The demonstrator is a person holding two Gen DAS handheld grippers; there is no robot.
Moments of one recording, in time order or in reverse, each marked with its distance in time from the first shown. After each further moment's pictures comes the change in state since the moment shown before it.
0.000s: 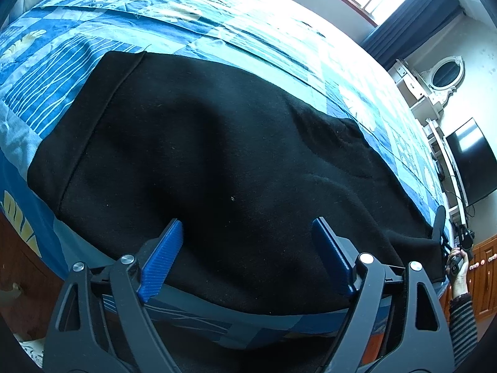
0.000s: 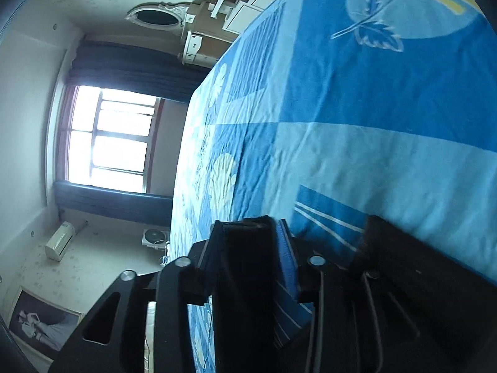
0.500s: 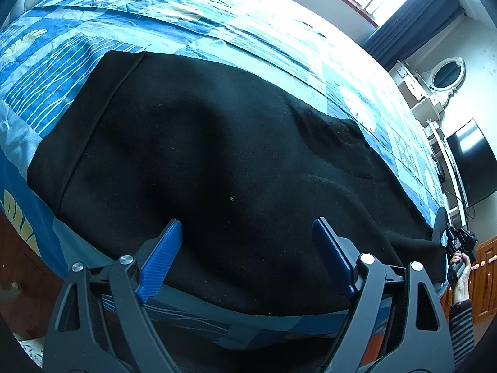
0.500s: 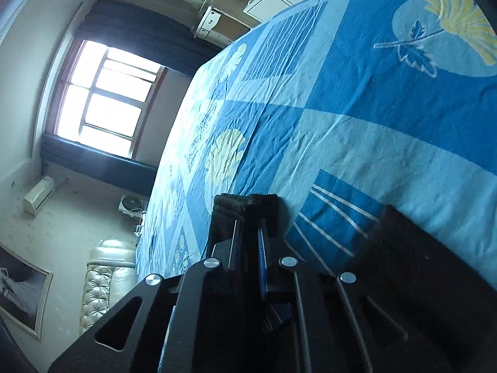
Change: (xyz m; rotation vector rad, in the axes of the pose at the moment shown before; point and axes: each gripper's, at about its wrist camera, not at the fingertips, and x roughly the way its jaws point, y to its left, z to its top) left arm 0.001 0.002 0.001 -0.010 -0.002 -0.005; right arm -0.025 0.021 -0.019 -0.162 0.030 -0.059
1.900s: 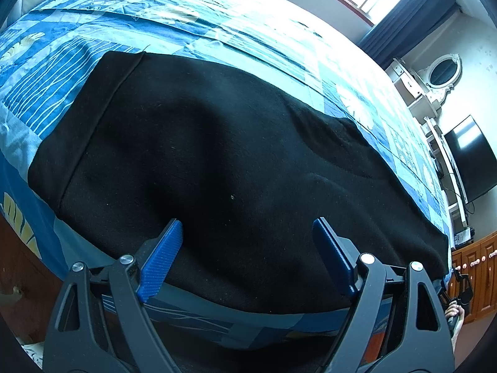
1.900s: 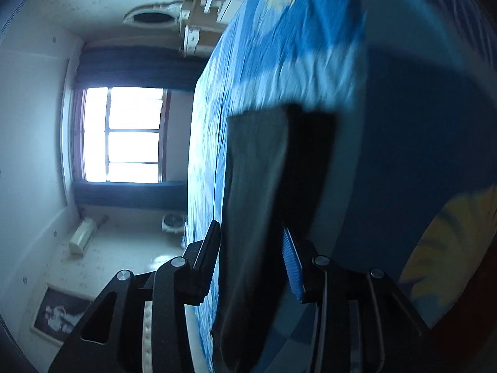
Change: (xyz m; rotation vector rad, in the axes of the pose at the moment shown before) left arm -0.001 0.001 -0.004 0.017 -0.010 -0.012; right arm -0.096 -0.072 -0.116 0.225 0.080 0.167
